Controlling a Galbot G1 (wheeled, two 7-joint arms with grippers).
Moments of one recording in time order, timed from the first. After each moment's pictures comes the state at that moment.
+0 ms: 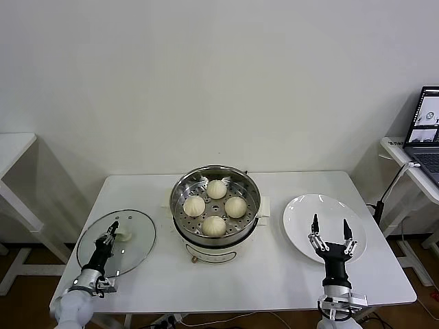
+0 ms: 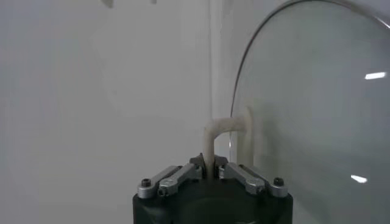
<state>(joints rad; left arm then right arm) 1.15 -1.36 -0.82 -1.29 1.47 -0.37 -0.28 -1.46 1.39 0.61 1.76 0.30 0.45 0.09</state>
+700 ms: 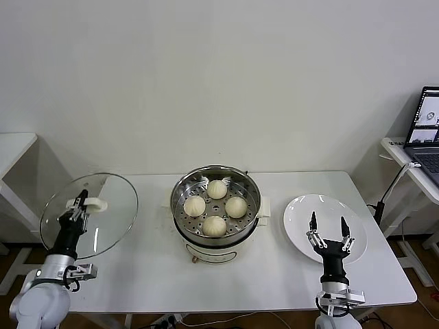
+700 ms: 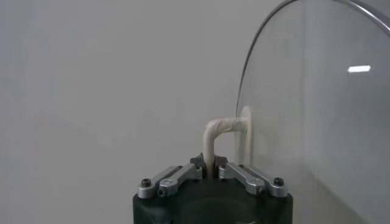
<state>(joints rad) 1.37 -1.23 -0.80 -1.94 1.19 -0.06 -0.03 -1.43 1.39 0.60 1.73 0.31 0.46 0.09</state>
